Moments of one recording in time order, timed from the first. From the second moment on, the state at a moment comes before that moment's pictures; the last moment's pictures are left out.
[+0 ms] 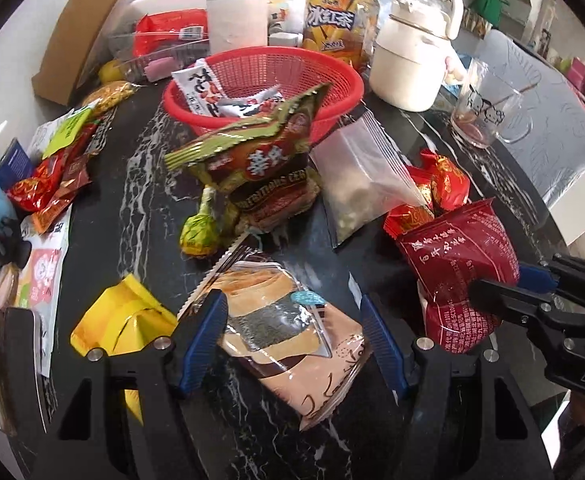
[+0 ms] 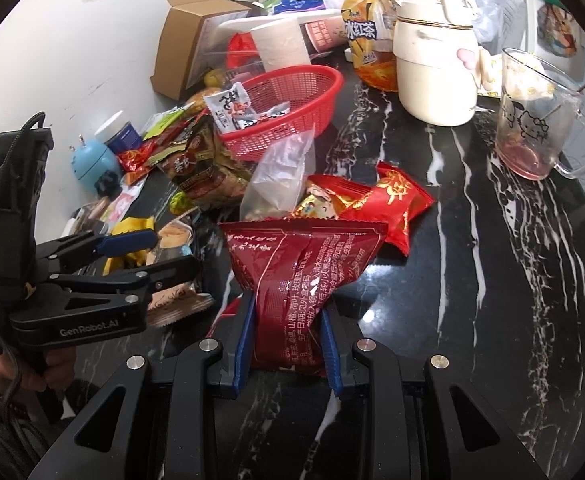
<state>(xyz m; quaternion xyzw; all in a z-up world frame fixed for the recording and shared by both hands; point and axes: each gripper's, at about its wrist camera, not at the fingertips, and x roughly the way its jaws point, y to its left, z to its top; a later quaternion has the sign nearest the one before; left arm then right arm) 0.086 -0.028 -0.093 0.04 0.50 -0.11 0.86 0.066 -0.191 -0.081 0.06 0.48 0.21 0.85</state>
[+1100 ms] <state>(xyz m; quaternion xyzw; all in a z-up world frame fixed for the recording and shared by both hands) 0.097 -0.028 -0.109 0.01 0.54 -0.10 0.84 0.069 -0.185 -0.091 0.07 0.48 0.21 0.85</state>
